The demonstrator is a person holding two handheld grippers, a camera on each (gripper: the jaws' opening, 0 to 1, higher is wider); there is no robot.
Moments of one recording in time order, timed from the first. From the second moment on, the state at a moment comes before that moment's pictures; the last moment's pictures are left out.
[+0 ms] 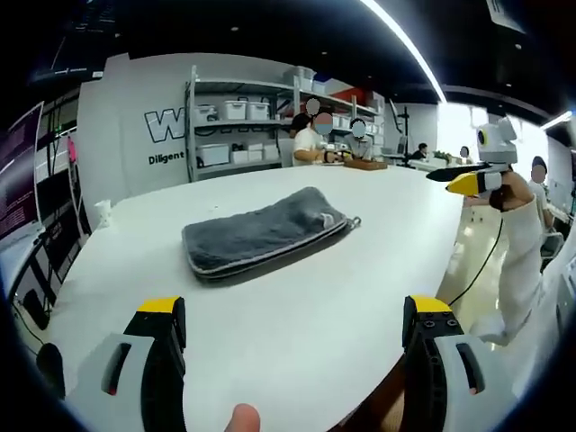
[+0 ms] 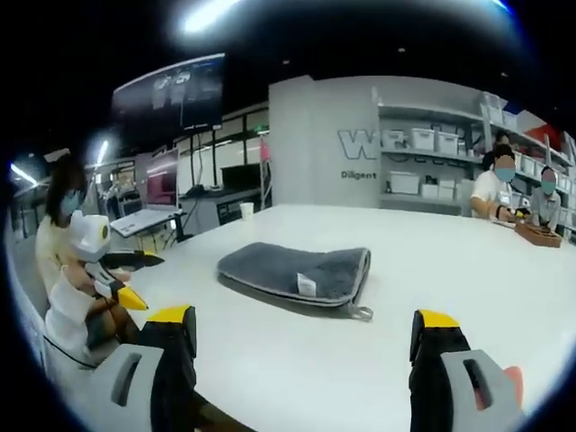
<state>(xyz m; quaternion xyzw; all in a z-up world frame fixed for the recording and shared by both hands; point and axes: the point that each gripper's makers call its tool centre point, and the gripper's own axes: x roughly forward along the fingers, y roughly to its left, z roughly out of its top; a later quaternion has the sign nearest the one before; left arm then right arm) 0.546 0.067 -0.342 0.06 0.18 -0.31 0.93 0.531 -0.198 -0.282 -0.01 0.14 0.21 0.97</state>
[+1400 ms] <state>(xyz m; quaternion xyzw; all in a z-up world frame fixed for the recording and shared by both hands) 0.685 0.104 -0.414 0.07 0.21 -0.24 0.95 0.531 -0.189 -0.281 0.00 0.13 0.23 0.96</state>
